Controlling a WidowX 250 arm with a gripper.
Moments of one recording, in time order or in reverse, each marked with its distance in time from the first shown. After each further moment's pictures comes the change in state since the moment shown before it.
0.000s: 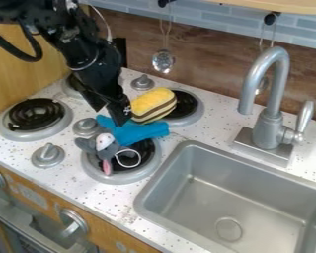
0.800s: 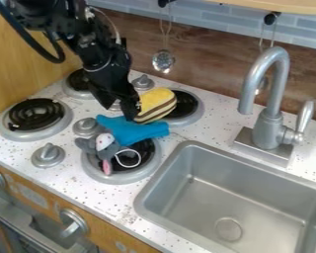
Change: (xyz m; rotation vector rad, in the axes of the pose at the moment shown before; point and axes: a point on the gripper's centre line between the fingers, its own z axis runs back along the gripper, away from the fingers) arm 0.034 -0.004 -0.037 -0.019 -0.021 0.040
